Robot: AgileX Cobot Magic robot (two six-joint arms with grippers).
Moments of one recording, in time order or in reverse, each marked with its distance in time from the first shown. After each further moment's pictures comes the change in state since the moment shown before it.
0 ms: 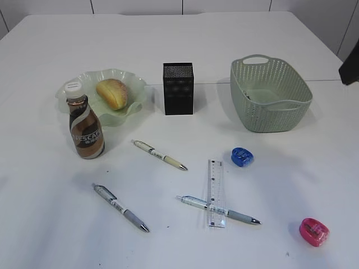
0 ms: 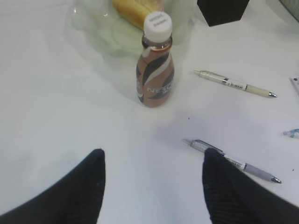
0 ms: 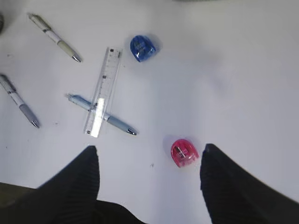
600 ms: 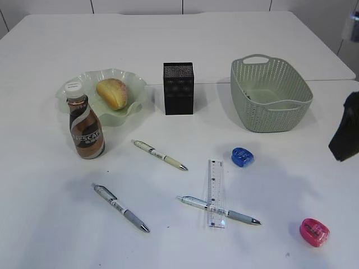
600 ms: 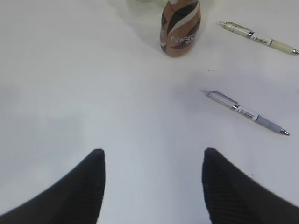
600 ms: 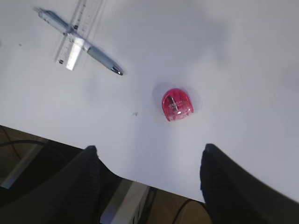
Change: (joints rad) left arm 0.000 0.000 -0.172 0.080 0.381 -0.094; right arm 0.106 -0.017 0.245 -0.063 -0.008 -0.105
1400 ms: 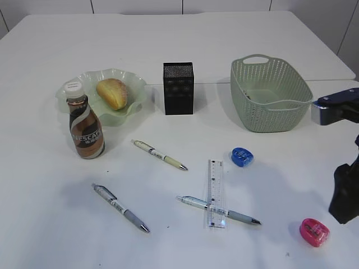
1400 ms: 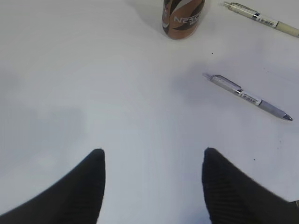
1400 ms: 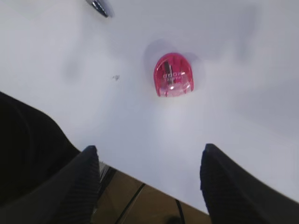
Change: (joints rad) left arm 0.000 0.000 -0.006 0.000 0.065 -0.005; right arm 0.033 0.086 0.184 -0.057 -0.104 -0.197
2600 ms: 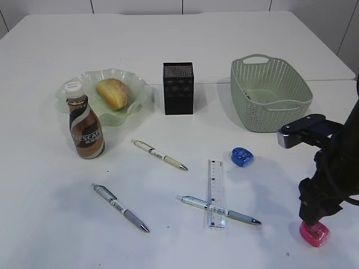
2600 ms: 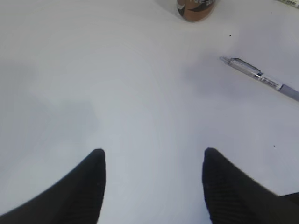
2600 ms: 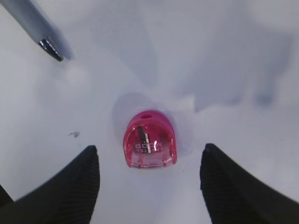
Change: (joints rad) left arm 0.000 0.000 0.000 0.054 0.056 0.000; right arm 0.000 0.275 0.007 -0.016 -0.246 -0.073
